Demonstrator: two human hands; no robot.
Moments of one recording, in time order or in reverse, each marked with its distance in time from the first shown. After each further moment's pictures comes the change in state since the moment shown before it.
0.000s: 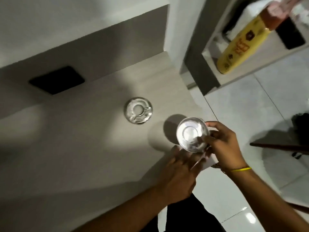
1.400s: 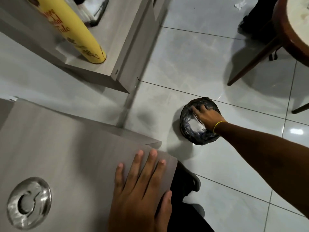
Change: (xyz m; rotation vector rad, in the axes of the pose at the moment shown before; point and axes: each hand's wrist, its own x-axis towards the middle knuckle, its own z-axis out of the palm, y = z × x) left_hand 0.070 -0.017 0.027 0.281 0.197 0.309; right_hand 0.181 0.327 -0.141 -1.352 -0.095 0.123
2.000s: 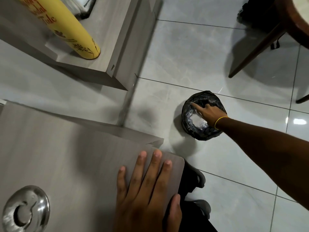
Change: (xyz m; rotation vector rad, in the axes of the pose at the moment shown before) left_hand 0.002 -0.003 0.007 0.035 0.034 0.024; right_hand 0.009 -0.005 0.020 0.171 -0.026 0.090
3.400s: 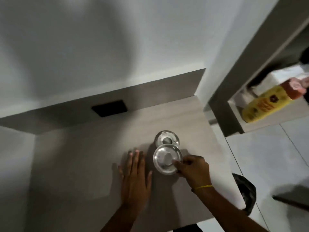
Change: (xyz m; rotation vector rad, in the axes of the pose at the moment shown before) left_hand -0.190 -0.072 -0.094 -0.045 -0.061 -1.279; right_hand -0.276 -0.370 -0.219 0.849 -0.043 -0.267
